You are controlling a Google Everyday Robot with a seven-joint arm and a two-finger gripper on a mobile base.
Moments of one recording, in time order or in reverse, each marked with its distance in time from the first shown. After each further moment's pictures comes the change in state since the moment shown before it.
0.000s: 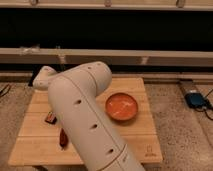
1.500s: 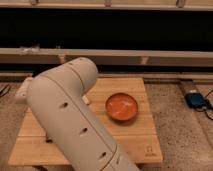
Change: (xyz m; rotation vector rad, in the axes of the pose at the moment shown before) arm 0.105 0.038 -0.032 0.059 0.111 0.002
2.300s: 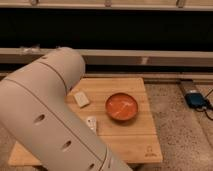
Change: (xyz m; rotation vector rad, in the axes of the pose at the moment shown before) arm 0.058 -0.013 -0.017 0.032 0.069 0.000
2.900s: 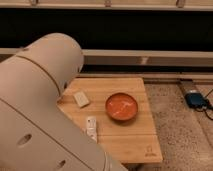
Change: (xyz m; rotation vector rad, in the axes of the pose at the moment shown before) arm 0.007 -0.025 -0.029 -0.138 -0.046 0.035
